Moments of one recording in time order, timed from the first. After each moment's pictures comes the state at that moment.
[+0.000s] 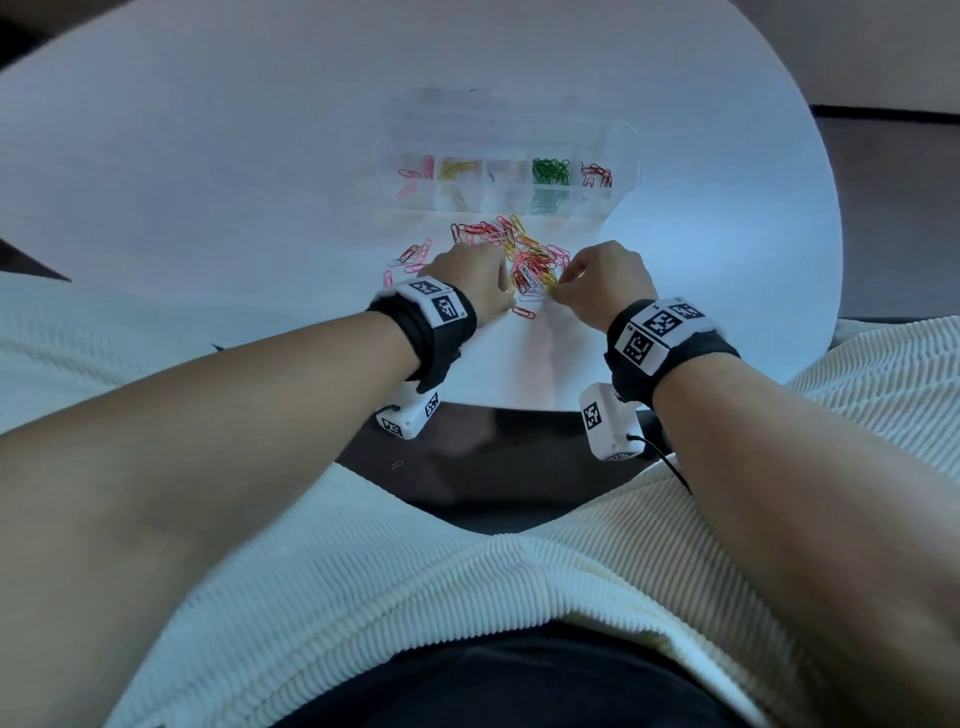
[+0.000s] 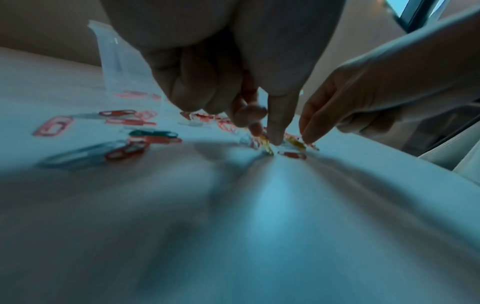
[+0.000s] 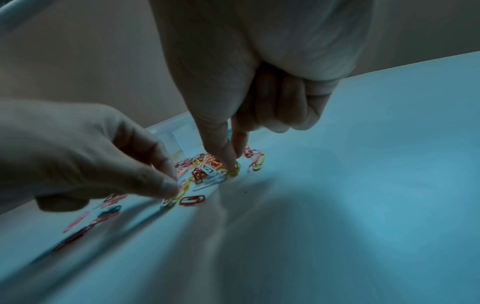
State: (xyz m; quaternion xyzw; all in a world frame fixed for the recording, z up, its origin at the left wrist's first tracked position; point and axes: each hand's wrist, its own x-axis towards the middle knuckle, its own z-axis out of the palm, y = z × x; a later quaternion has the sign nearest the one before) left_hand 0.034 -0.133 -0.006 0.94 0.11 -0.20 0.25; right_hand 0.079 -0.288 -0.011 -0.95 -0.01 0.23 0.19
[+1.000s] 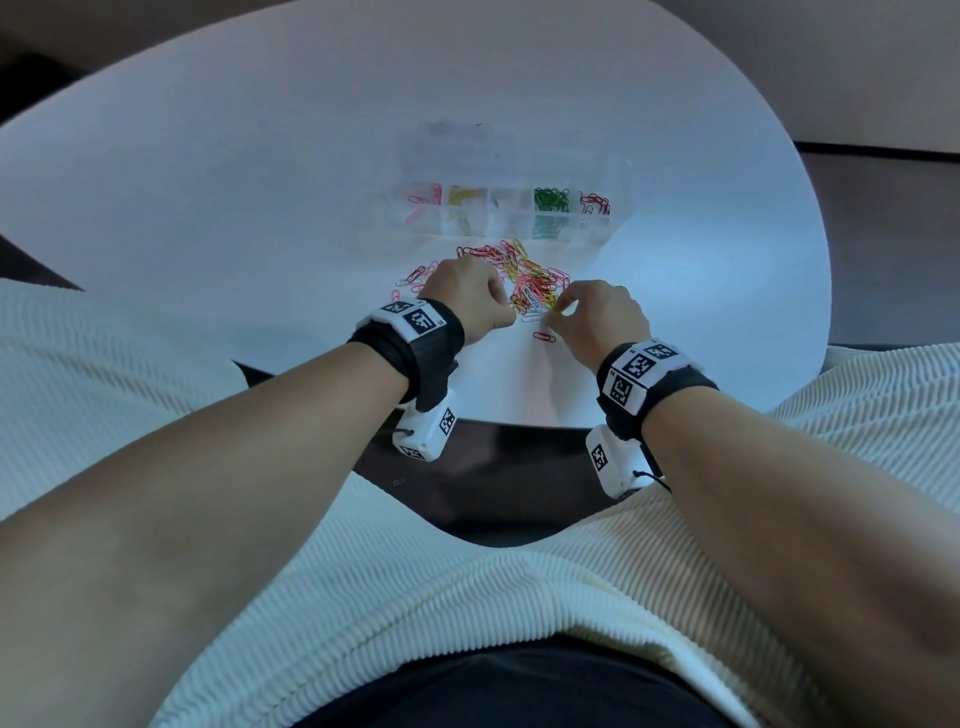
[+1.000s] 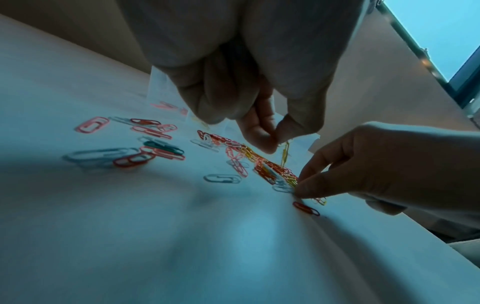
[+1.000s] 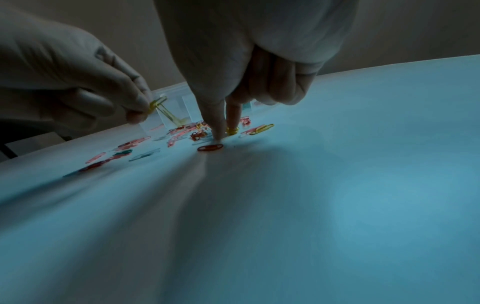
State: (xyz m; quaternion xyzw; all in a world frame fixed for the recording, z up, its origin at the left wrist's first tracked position) left_hand 0.025 -0.125 0.005 0.92 0.13 -0.15 0.34; right_hand 0.059 -0.289 -0.017 -0.97 -0.04 0.18 0.17
